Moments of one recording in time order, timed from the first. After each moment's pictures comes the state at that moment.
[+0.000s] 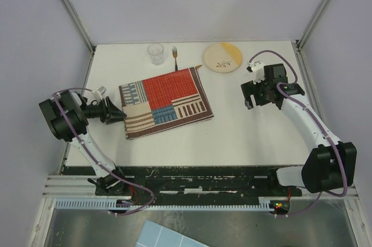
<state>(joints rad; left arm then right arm) 0.56 2.04 1.16 -0.84 1.01 0.46 0.16 1.32 1.07 -0.64 -0.10 -0.19</state>
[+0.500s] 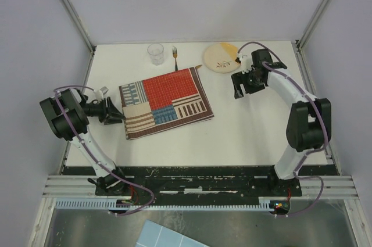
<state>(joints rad) 0.55 2.06 1.23 -0.98 0.90 0.53 0.16 1.67 1.30 -0.70 -0.21 -0.20</state>
